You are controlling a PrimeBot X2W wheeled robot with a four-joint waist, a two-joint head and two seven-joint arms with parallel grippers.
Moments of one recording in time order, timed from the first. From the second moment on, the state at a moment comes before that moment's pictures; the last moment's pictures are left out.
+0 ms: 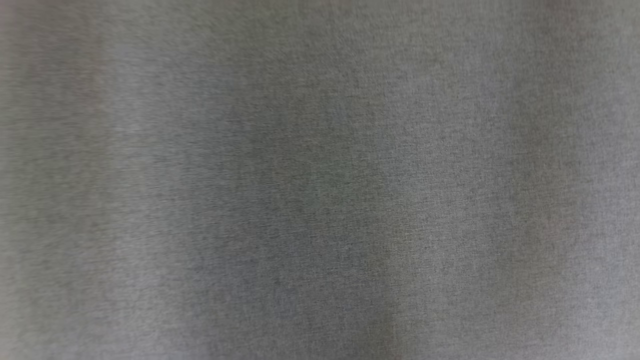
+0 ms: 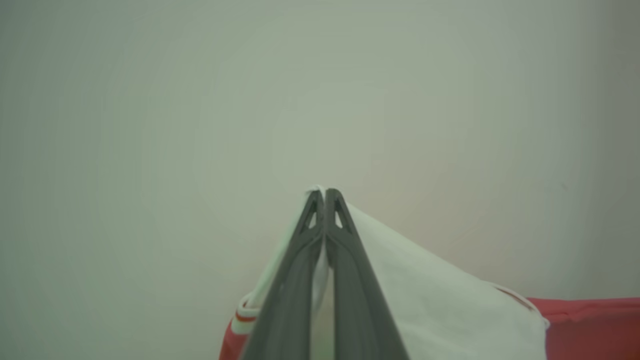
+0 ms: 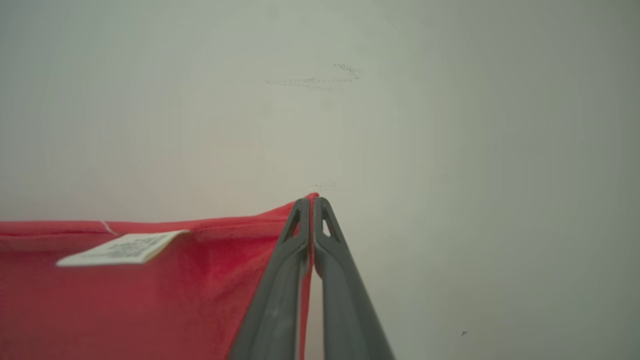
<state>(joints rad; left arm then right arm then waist) -2.07 0.20 -0.24 0.91 -0.53 -0.09 -0.05 -1.99 -0.45 0.47 1.11 0.71 0.13 -0.19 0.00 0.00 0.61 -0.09</state>
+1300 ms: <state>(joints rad) -0.50 0.28 -0.28 0.07 -0.83 0.07 -0.26 -0.68 -0.54 0.39 0.46 0.85 0.13 -0.26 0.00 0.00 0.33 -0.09</state>
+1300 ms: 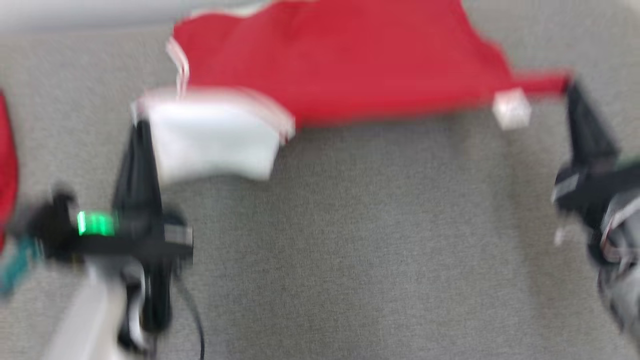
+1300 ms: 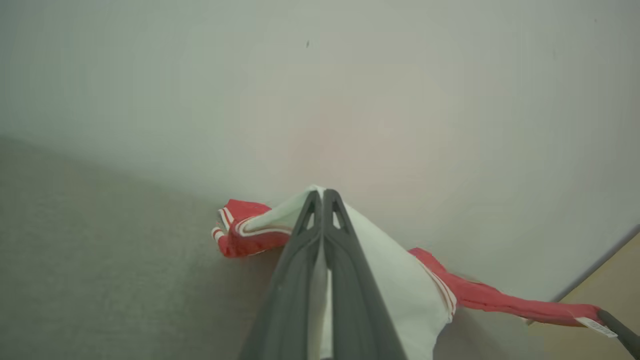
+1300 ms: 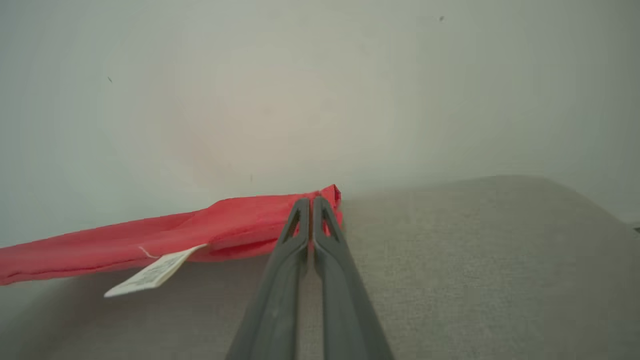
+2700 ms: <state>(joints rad) -0.04 0.19 -0.25 -0.01 -0.86 0.06 -0.16 -0.03 -0.29 0.06 0.15 0.67 0.13 -0.02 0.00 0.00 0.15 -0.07</state>
